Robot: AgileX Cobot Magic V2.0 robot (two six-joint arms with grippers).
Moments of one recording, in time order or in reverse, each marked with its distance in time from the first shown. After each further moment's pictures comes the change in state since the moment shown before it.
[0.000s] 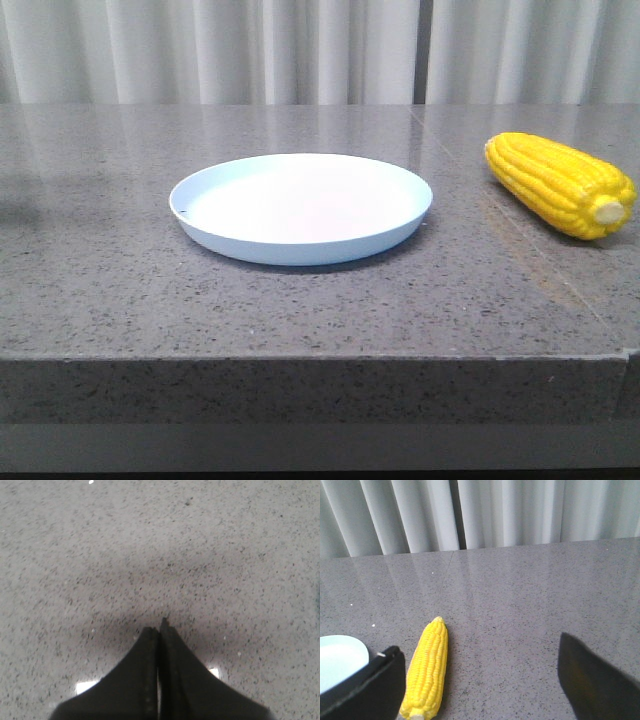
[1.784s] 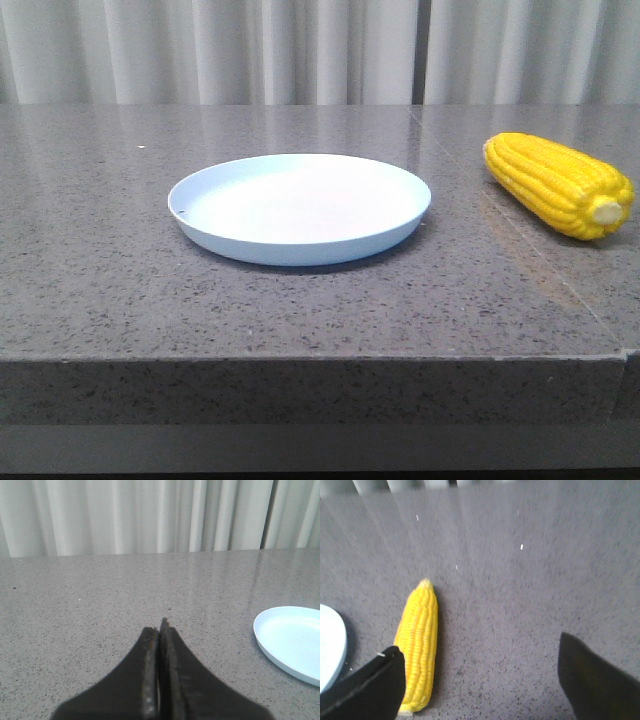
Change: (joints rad) left arm -0.018 -1.215 0.784 0.019 -0.449 0.000; right arm 0.000 0.420 -0.213 0.001 0.112 0.000
